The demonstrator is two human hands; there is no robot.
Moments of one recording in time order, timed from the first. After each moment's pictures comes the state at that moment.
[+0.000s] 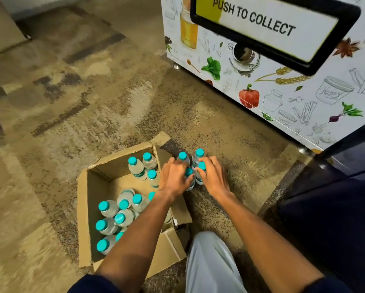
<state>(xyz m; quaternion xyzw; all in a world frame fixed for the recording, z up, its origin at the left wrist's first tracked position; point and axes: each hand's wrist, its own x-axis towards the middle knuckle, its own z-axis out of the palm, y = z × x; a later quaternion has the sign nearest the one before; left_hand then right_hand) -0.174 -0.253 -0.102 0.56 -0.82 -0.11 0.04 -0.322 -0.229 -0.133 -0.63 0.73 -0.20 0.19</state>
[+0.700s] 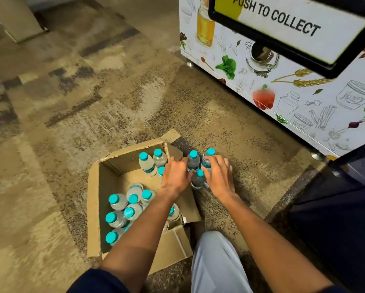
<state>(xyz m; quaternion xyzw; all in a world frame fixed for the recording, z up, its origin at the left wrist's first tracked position) -0.154 -0.259 -0.113 0.61 -0.78 -0.16 0.06 -0.304 -0.231 -0.131 -0.64 0.73 -0.18 0.15</state>
